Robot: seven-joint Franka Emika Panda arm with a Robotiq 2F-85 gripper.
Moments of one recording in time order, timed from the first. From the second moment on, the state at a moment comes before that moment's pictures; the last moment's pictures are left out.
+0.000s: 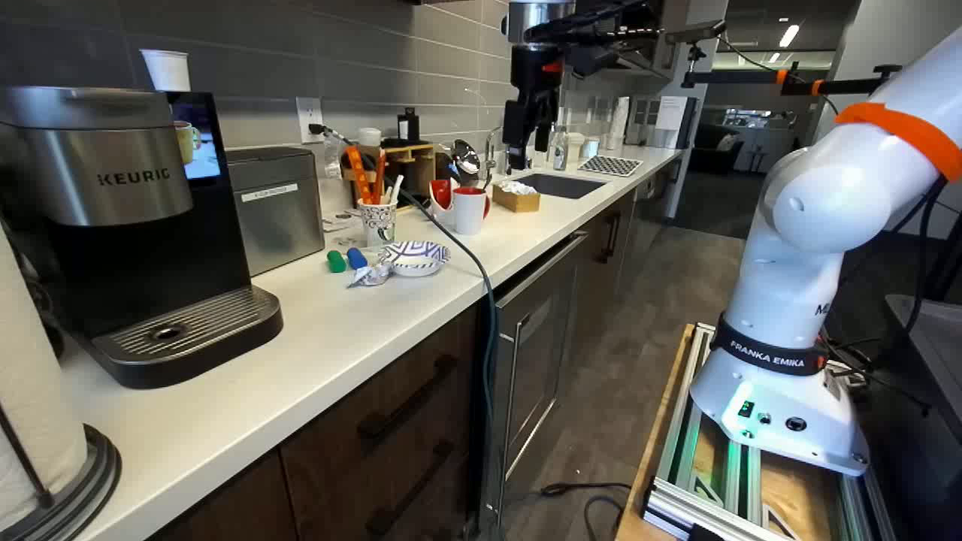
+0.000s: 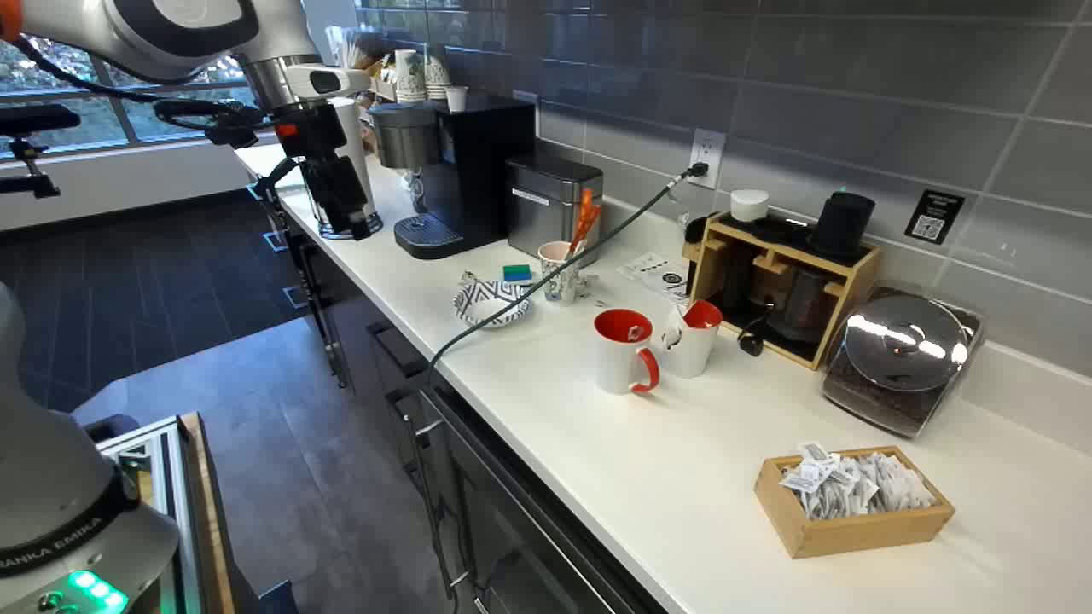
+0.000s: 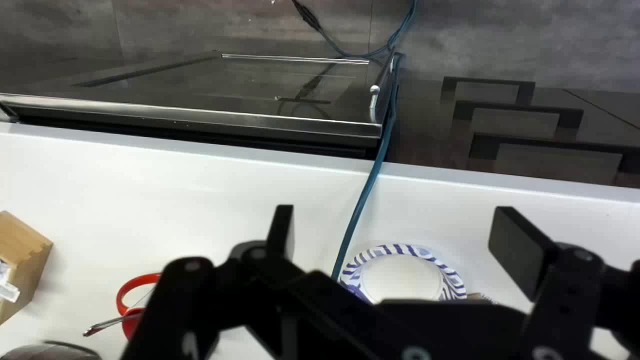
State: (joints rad) arm 0.01 -0.62 0.20 -2.50 -0.14 1.96 0.15
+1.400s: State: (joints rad) arm 0.19 -0.51 0.34 -2.43 -0.20 2.29 0.09
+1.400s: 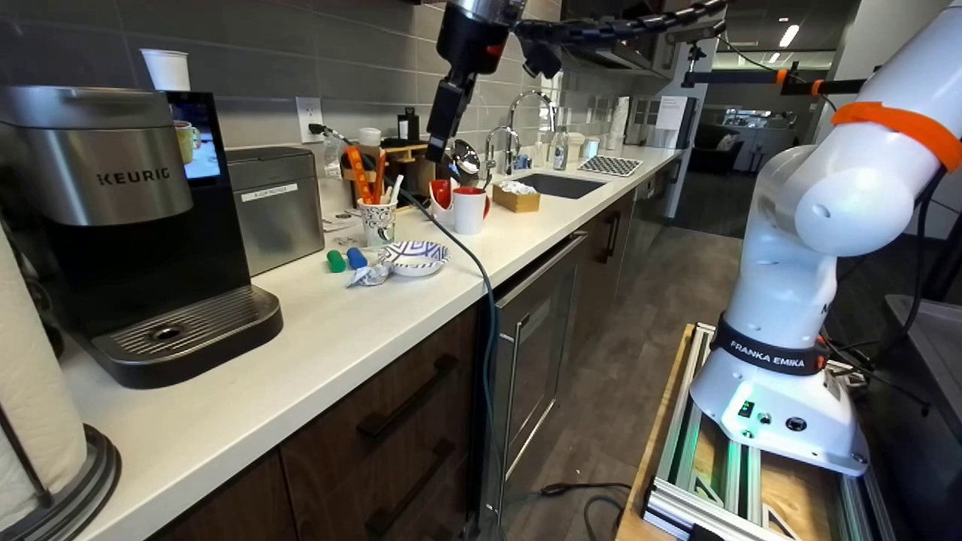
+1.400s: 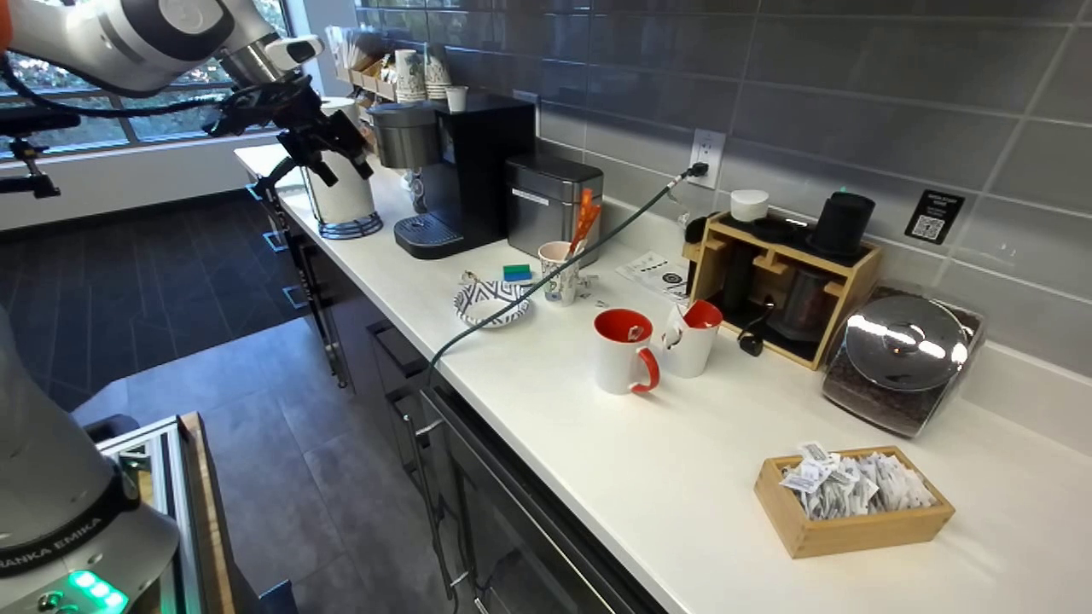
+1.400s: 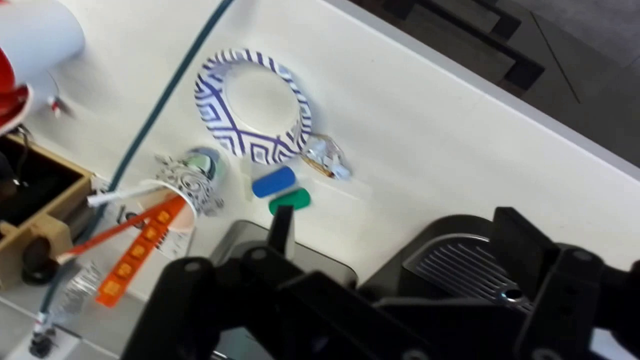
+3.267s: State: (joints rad) arm 0.41 -0.13 0.32 -2.17 -0.22 2.69 -0.87
